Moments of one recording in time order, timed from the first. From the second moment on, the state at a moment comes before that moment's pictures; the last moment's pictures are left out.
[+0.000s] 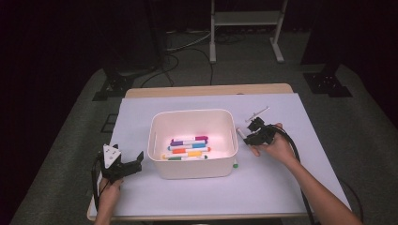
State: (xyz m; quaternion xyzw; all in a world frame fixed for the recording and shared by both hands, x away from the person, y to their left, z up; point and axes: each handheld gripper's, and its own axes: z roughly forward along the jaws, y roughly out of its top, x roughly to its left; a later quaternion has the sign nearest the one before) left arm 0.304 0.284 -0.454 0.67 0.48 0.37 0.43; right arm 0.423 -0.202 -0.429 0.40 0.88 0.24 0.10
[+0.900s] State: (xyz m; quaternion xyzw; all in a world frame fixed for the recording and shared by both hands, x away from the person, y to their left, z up) left arm 0.304 0.284 -0.454 0.67 0.48 0.37 0.43; right arm 0.390 -0.230 -0.408 0.40 0.87 0.27 0.07
